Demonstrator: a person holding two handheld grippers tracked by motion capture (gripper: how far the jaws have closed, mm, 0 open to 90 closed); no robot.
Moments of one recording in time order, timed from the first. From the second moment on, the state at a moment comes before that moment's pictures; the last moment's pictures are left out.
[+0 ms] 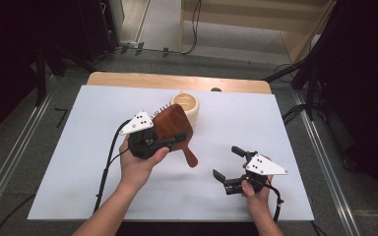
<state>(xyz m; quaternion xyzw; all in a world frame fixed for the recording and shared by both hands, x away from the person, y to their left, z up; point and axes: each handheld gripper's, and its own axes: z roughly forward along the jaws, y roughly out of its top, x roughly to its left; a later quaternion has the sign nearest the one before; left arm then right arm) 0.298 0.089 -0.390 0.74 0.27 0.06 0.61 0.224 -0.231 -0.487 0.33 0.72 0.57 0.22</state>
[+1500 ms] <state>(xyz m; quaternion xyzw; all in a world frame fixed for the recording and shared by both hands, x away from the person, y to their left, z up) 0.326 0.101 -0.366 0.73 0.28 0.08 0.61 0.205 -0.311 -0.508 0.40 0.70 0.52 0.27</state>
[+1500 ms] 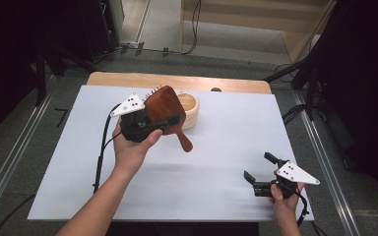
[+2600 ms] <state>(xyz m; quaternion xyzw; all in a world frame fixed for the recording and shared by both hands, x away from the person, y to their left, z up) 0.349 0.100 -0.346 0.72 0.29 0.10 0.63 0.202 -0.328 -0.512 0.41 0.70 0.52 0.27</state>
